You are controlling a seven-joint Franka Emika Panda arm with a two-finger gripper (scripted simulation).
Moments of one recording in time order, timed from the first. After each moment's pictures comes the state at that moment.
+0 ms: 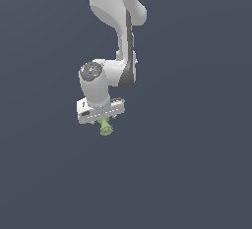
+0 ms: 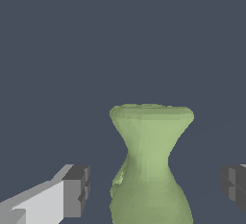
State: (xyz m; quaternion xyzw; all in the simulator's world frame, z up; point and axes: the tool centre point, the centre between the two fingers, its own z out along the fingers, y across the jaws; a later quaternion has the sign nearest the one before) arm -0.011 -0.104 0.084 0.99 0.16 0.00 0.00
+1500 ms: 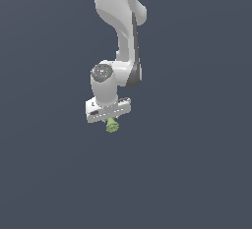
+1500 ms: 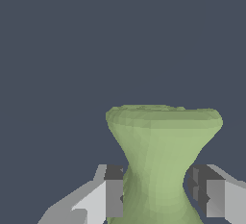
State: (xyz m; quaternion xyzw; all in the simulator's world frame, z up) arm -0.024 -0.076 0.069 0.99 0.16 0.00 0.00
